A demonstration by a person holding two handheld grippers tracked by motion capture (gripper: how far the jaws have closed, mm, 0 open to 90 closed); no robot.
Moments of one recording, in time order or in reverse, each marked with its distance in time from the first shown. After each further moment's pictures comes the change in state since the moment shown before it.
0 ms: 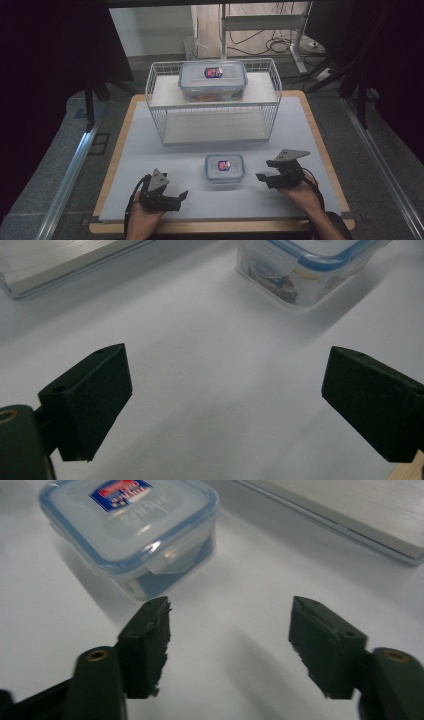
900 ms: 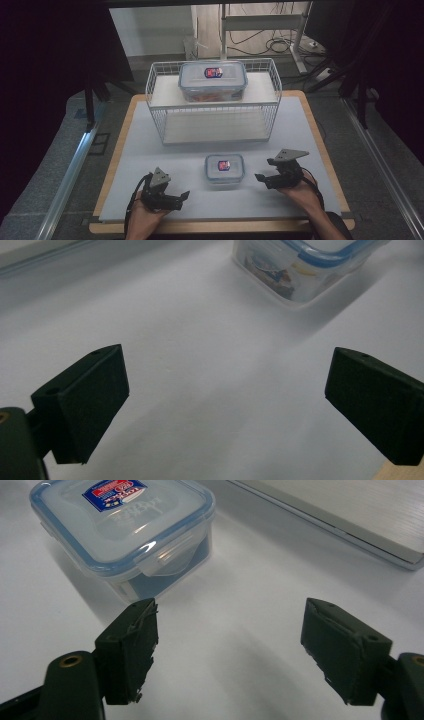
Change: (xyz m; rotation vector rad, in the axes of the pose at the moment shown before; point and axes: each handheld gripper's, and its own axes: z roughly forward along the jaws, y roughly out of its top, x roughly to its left) left arm -0.001 0.006 0.006 0.054 -0.039 -0.054; right arm -0.001 0.000 0.003 -0.018 -0.006 -0.015
